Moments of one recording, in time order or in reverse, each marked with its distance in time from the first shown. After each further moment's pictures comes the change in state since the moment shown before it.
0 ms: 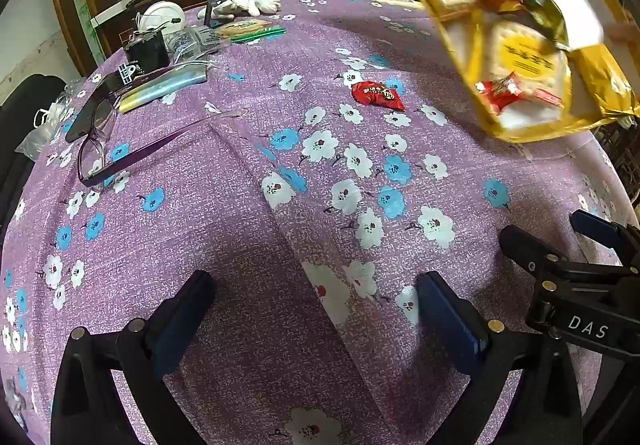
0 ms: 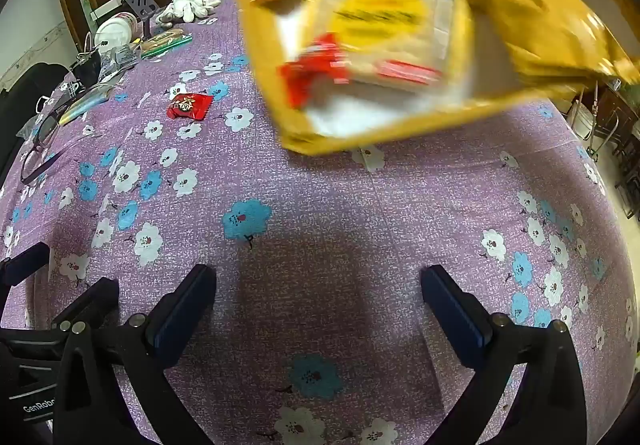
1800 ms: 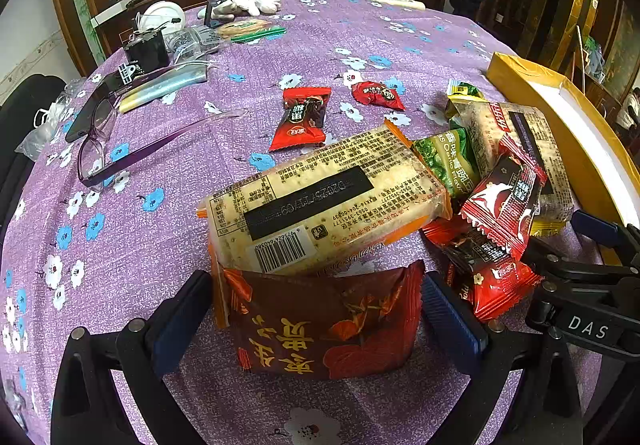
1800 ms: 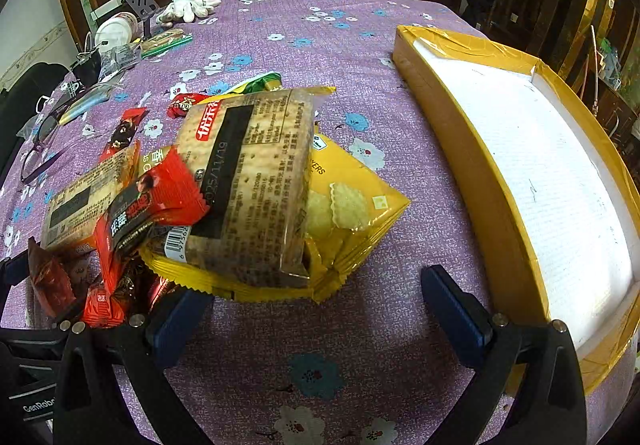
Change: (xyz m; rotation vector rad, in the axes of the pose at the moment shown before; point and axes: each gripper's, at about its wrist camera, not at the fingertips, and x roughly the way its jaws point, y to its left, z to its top) left arm -0.001 -0.003 -0.001 0.000 0.000 0.000; right arm 0.004 0.004 -0.002 0.002 -0.001 0.002
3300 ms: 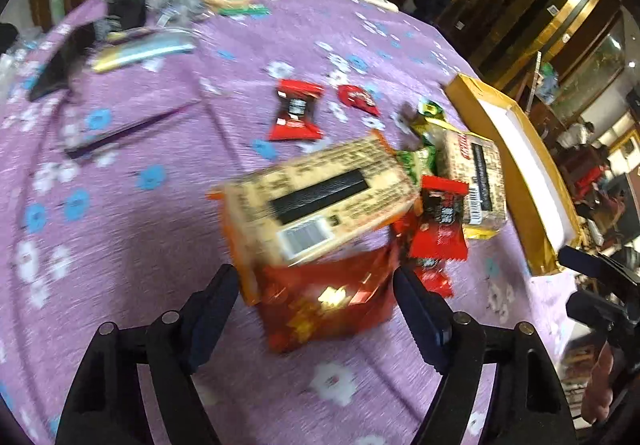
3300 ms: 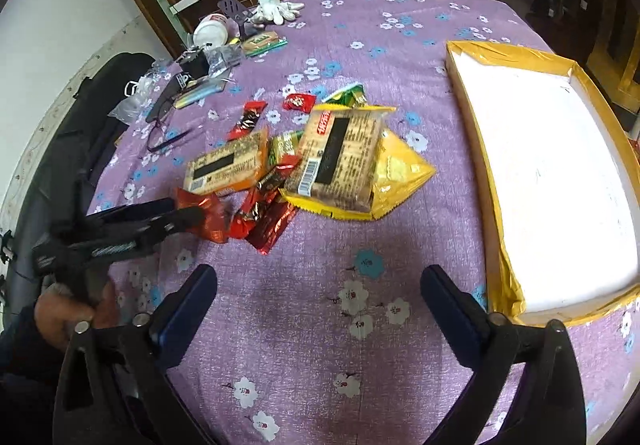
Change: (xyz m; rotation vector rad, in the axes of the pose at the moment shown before) left arm -0.012 0.048 0.011 -0.073 0.121 -0.323; right arm -0.094 -0.018 -0.003 -0.058 0.087 0.342
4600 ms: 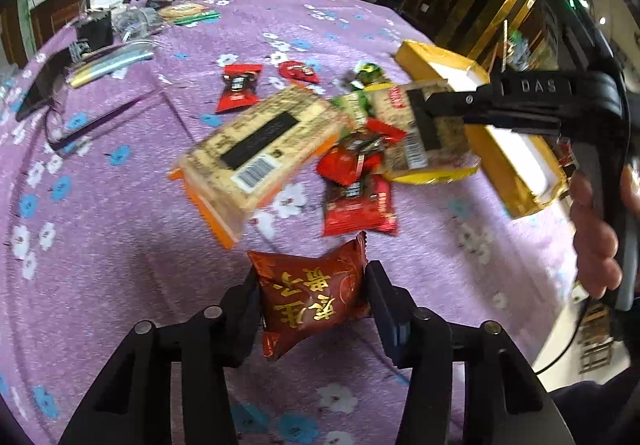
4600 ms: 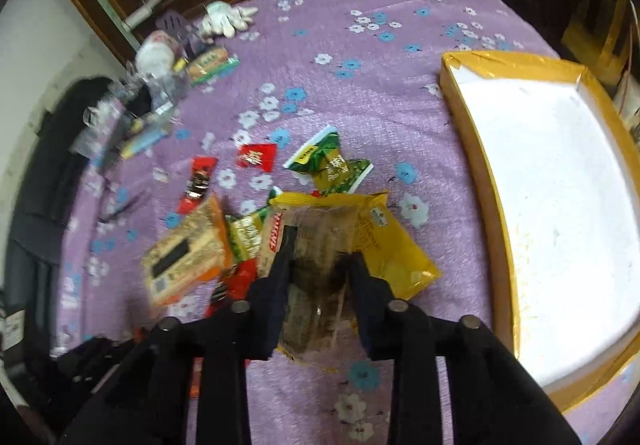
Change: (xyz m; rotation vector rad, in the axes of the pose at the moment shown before) left arm -0.013 -0.030 -0.034 0.130 -0.012 -0.038; right arm 0.052 -0.017 0.069 0.130 0.032 -0.041
